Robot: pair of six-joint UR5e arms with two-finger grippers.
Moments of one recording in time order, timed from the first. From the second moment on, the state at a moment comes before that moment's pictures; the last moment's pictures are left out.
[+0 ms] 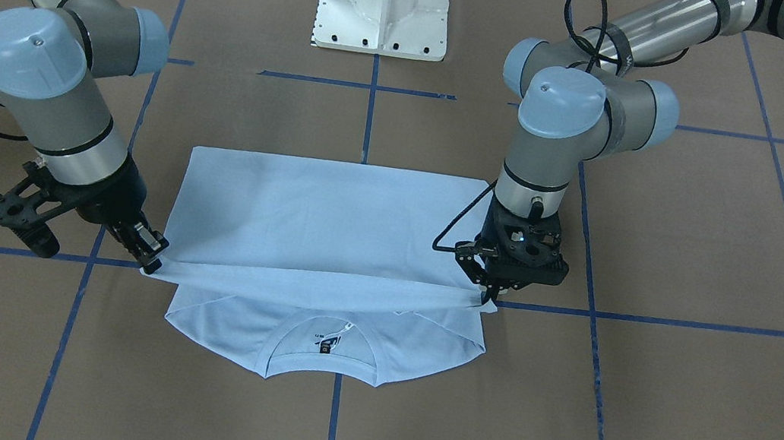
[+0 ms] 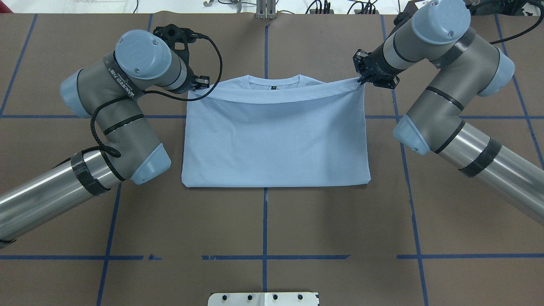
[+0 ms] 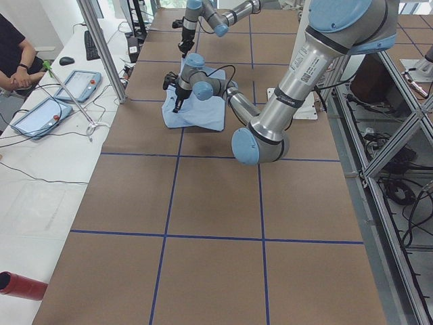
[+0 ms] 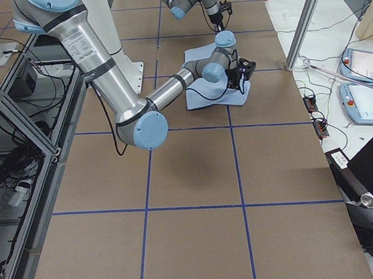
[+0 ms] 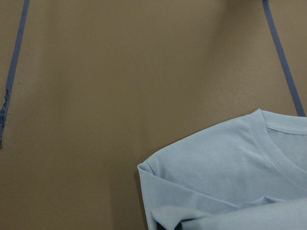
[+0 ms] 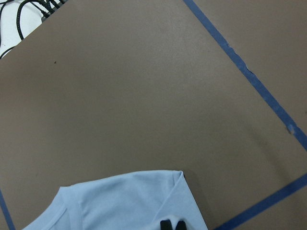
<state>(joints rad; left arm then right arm) -0.74 -2.24 -1.50 -1.84 -1.70 -1.03 0.89 -1.02 1.50 -1.18 1.98 1.61</state>
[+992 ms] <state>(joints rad) -0.74 -2.31 -1.38 -1.90 -1.70 -1.04 0.89 -0.99 1.43 -1.11 1.98 1.61</state>
